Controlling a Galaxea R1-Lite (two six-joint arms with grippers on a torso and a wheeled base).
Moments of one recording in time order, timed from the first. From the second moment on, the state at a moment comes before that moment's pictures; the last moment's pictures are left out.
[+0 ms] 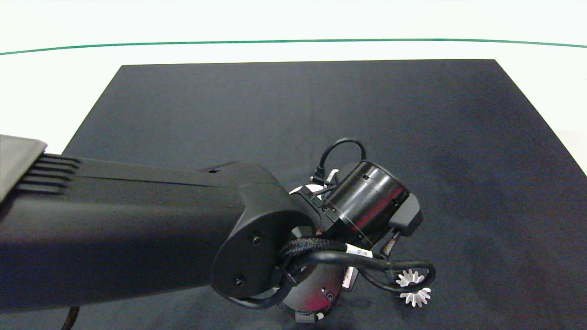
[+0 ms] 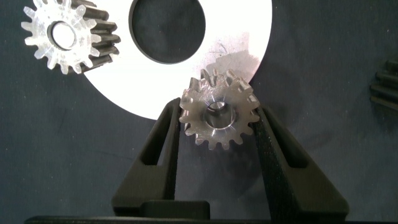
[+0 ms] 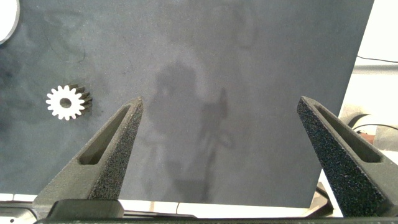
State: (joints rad) left arm -1.06 1.96 -1.55 0.53 0.54 -0.36; right arm 0.34 1.09 -1.34 0.88 -0.35 -0.03
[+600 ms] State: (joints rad) left arm -1.07 1.95 -1.54 0.53 0.54 -0.36; right arm 0.34 1.09 -1.34 0.88 -0.35 -0.03
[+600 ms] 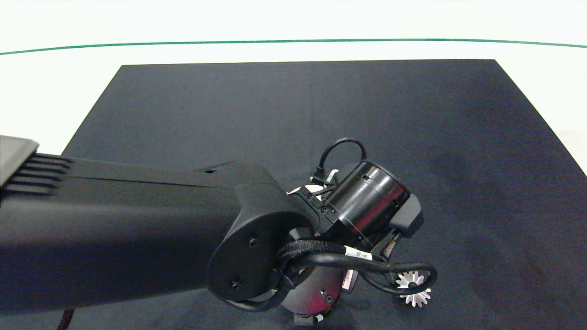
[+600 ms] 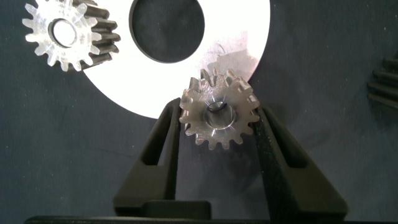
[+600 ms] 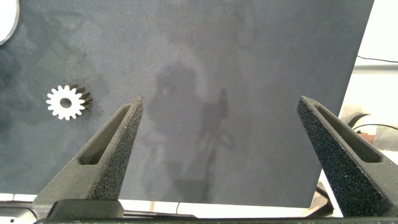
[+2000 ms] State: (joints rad) left arm -0.66 1.38 -1.51 1.08 0.54 -0.65; right arm 0.34 1.16 -1.32 0.84 -0.32 -0.02
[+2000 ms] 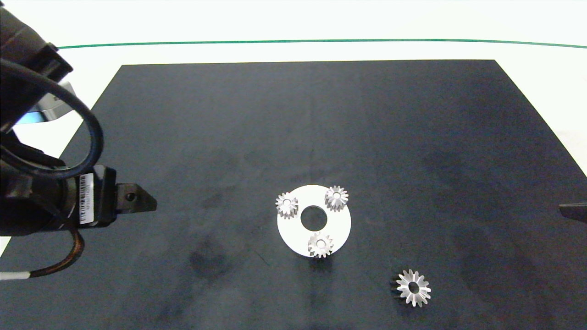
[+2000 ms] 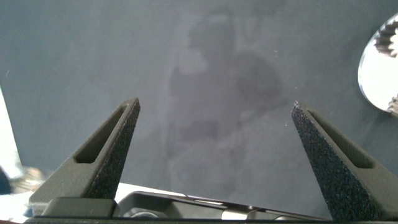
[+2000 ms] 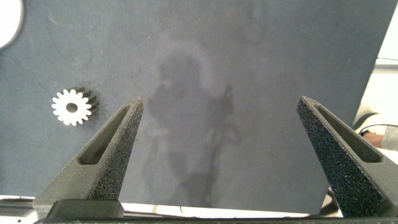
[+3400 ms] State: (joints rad) left arm -0.66 1.26 -1.49 1.05 0.54 -0.62; right arm 0.34 1.21 -1.27 0.74 -0.34 -0.02
